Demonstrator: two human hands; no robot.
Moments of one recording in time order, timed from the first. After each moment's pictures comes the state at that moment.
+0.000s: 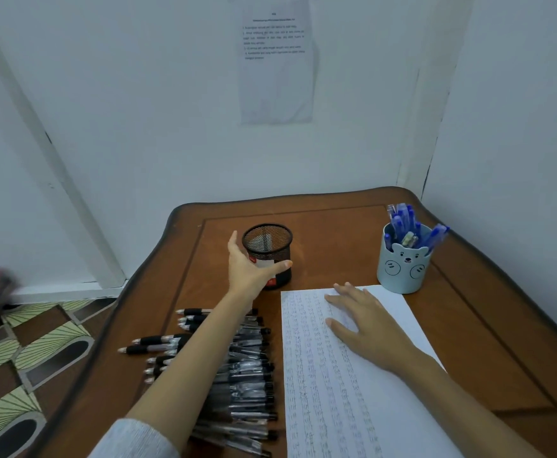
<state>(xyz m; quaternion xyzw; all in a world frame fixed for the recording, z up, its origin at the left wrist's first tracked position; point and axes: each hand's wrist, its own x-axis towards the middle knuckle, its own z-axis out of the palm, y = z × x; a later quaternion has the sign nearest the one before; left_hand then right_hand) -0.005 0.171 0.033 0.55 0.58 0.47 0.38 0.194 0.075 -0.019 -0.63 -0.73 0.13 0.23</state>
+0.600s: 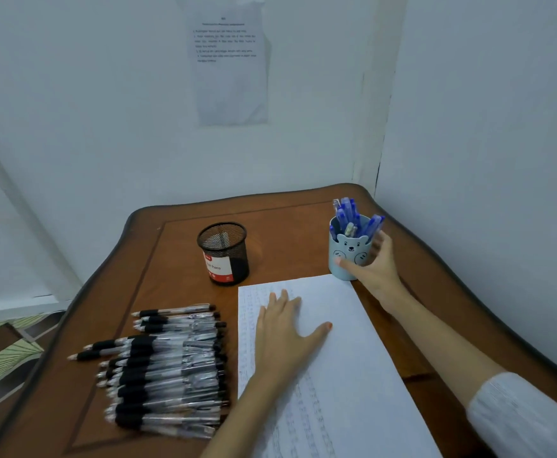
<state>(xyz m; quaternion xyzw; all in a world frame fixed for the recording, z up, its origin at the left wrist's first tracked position) 0.083 0.057 -0.023 0.76 0.56 0.25 0.22 0.284 0.099 -0.003 -0.61 -0.44 0.25 0.61</state>
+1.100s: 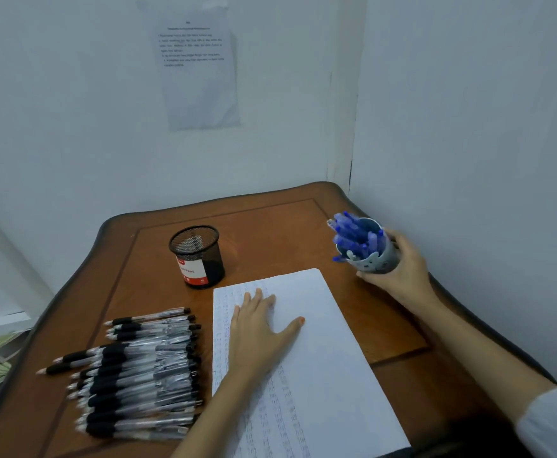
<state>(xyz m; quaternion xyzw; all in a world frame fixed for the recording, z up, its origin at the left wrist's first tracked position) 0.085 0.053 -0.021 0.77 0.55 0.24 0.20 0.346 0.027 0.010 -0.65 -0.53 0.10 0.54</state>
